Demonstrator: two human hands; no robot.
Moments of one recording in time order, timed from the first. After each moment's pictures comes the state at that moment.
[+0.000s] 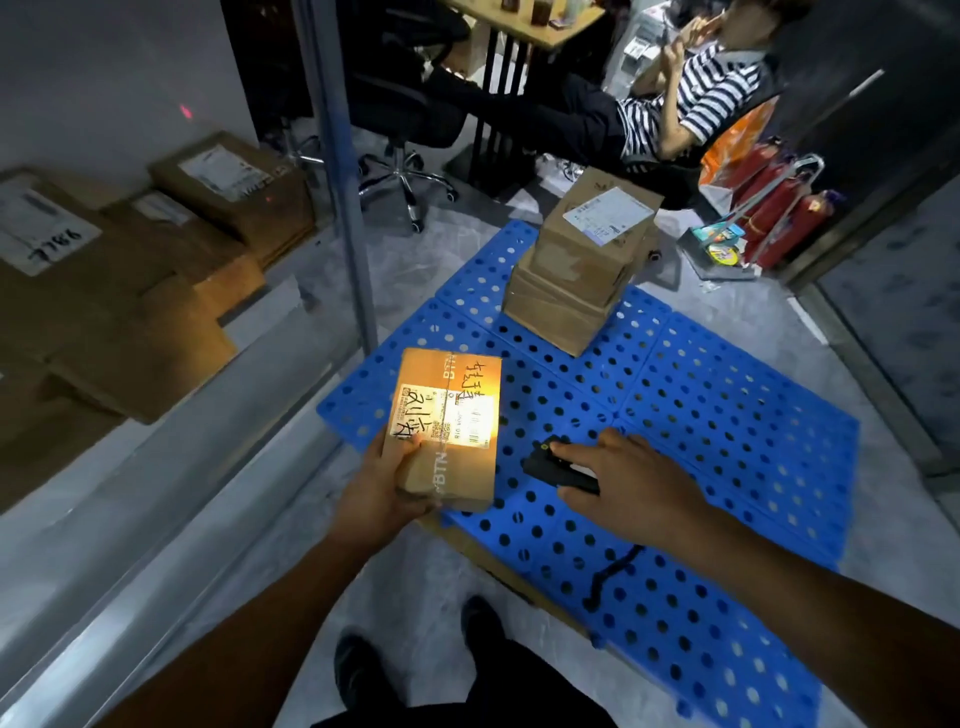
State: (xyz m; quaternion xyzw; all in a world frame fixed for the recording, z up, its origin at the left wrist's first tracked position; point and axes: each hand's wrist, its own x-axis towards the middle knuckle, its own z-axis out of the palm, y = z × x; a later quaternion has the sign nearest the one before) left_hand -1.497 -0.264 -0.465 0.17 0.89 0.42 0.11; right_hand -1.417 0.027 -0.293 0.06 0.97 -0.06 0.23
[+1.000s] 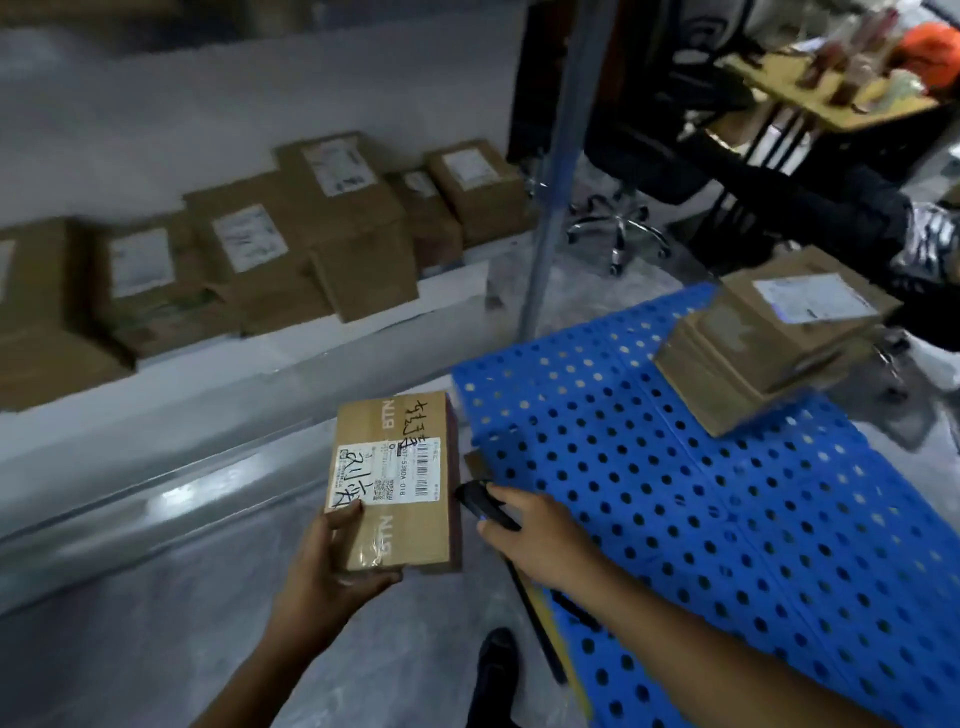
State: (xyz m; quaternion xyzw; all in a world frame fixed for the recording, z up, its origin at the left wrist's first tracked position) left_hand -1.289 -0.321 -0.436 -0.15 0.83 0.53 -0.05; right_hand -1.426 -0.062 -0.376 -0.12 0.88 -0.35 0.31
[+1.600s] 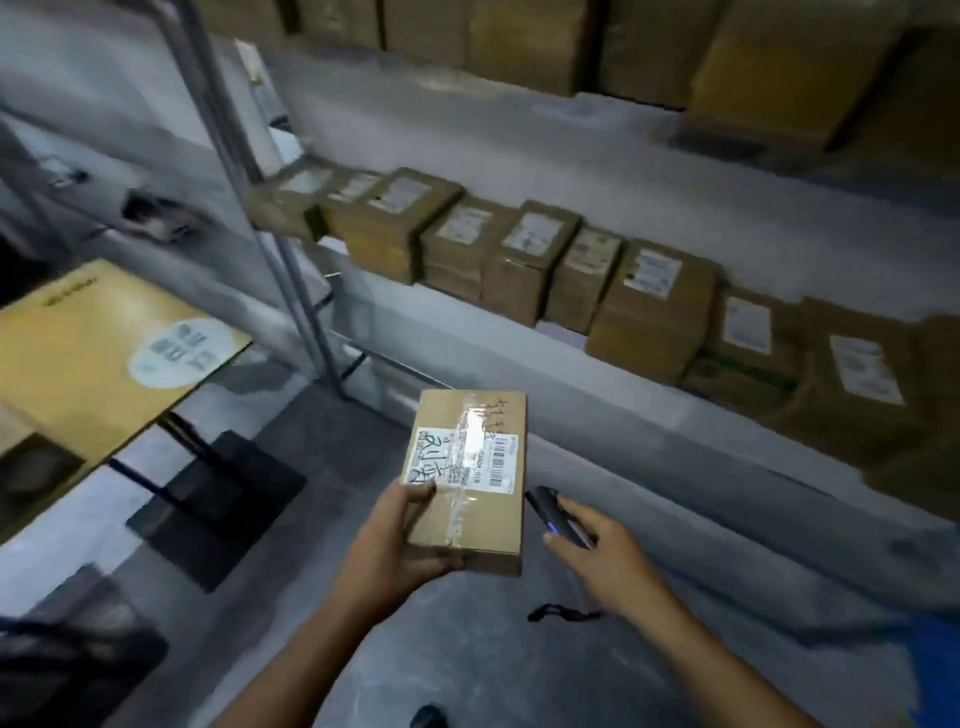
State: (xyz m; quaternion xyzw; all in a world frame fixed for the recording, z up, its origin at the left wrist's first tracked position) left_hand -0.958 -0.555 -0.377 -0.43 0.72 0.47 -0.29; right_hand -1.223 -0.454 -0.352 -0.41 0.76 -0.32 0.40
